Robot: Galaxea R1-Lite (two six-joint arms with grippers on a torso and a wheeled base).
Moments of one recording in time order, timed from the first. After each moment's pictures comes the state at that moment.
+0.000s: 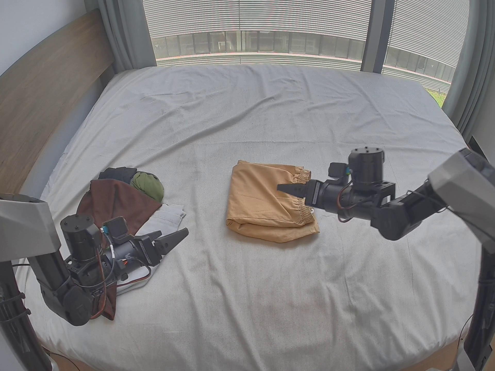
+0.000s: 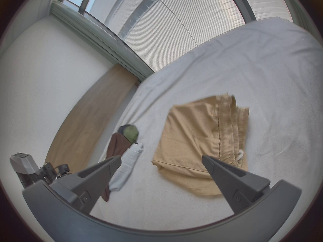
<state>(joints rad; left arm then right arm) -0.21 2.07 -0.32 -1.55 -0.41 -0.44 0.39 2.21 -1.20 -0.68 0.35 0.47</state>
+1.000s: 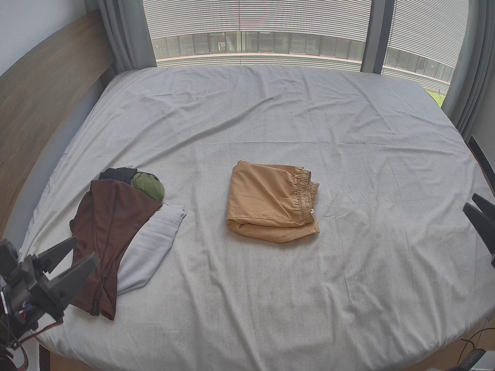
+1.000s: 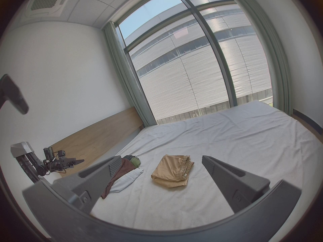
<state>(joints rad) -0.12 1.01 -0.02 -1.03 -0.44 -0.36 0.12 0.83 -0.29 -0.64 0.34 0.26</state>
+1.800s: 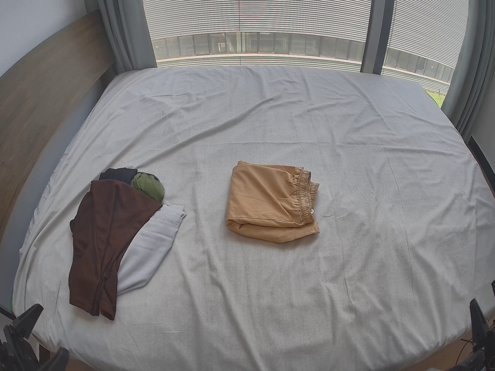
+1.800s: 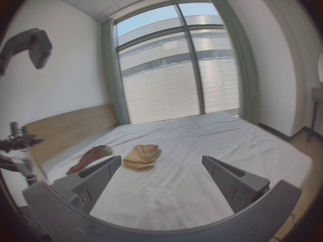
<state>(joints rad) -0.12 0.13 -0.04 -0.21 -0.36 -0.27 0.01 0.04 -0.02 -0.11 0.09 0.13</state>
